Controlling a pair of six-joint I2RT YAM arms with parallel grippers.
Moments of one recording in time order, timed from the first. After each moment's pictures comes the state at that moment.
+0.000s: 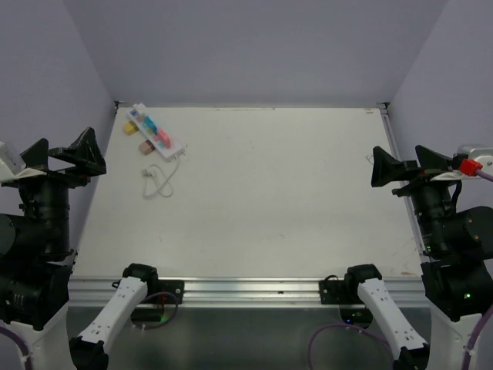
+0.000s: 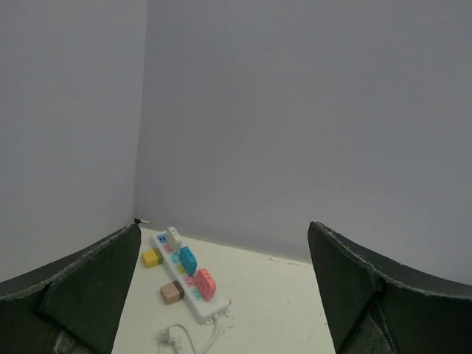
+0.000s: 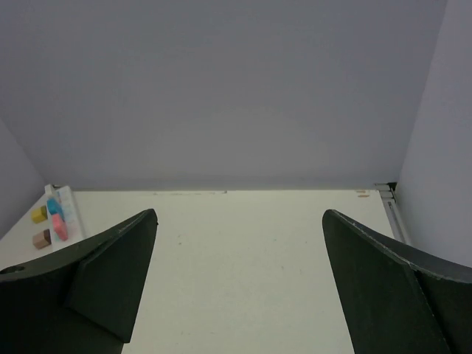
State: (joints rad) left arm -0.18 0.65 1.56 -0.59 -0.33 -0.15; right arm 0.14 0.59 1.37 -0.59 0.06 0.12
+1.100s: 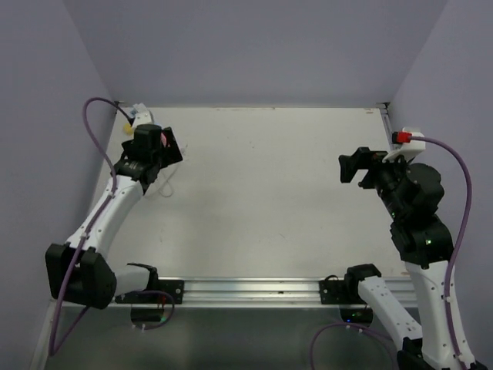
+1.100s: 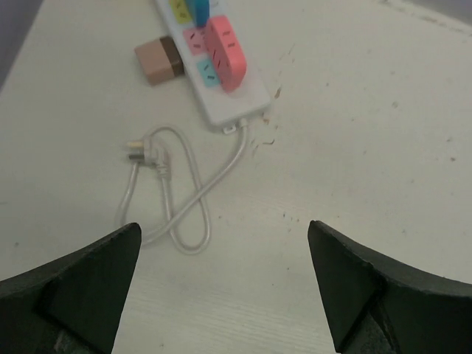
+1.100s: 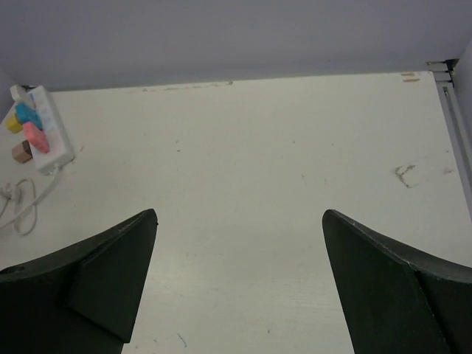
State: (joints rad) left arm -0.18 1.20 1.09 -0.48 -0.35 -0.39; right arm 0.17 0.68 1.14 -0.60 0.02 0.20
